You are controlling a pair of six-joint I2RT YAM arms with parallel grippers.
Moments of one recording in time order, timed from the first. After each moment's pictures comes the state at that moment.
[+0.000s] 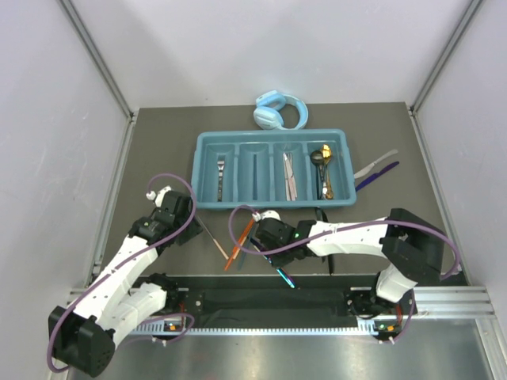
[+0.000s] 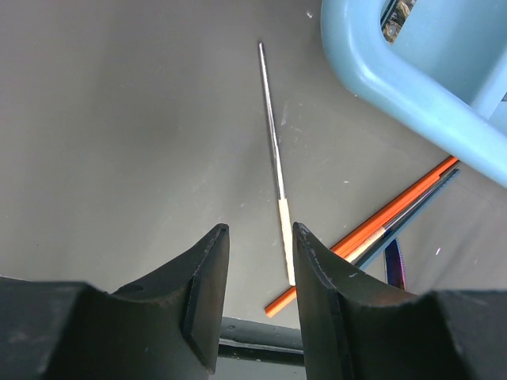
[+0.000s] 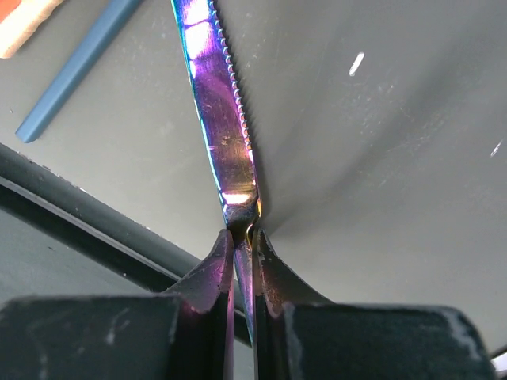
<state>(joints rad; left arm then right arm) -0.37 0.86 0.62 -0.76 -0.18 -0.89 1.18 1.61 0.87 -0.42 0.11 0.63</state>
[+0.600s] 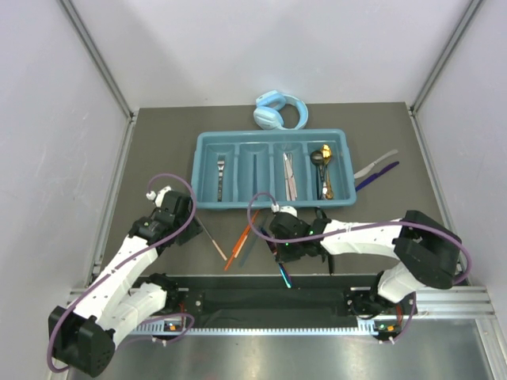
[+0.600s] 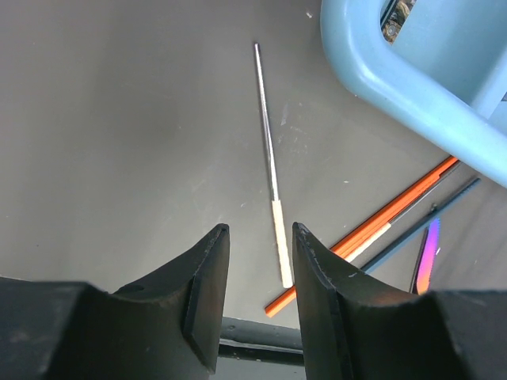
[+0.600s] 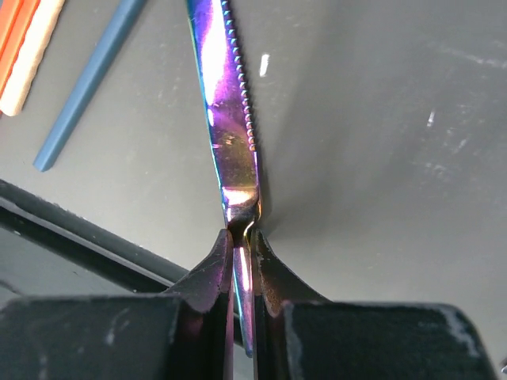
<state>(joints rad) -0.37 0.86 0.62 -0.76 -0.18 -0.89 1.09 1.51 0.75 -0.33 0.09 0.78</state>
